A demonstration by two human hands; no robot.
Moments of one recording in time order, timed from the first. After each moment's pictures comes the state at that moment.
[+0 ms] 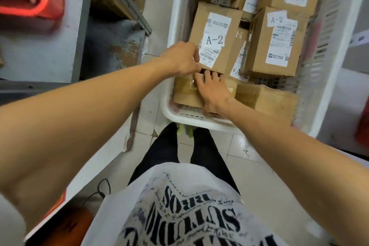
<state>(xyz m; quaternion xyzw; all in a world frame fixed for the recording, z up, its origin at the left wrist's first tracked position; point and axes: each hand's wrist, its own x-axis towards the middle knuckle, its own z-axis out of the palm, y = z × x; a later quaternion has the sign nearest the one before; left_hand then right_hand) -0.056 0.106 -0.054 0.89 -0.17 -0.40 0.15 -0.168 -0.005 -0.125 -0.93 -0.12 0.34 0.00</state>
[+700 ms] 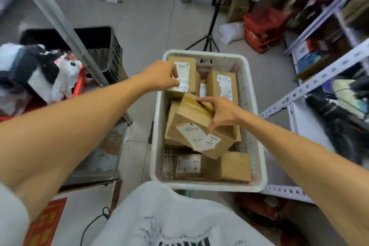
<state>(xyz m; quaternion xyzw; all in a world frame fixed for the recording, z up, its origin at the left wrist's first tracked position) 0.042 0.088 0.131 0.92 -0.28 -0.21 0.18 -0.093 -0.107 0.086 -0.93 0.03 0.27 0.26</state>
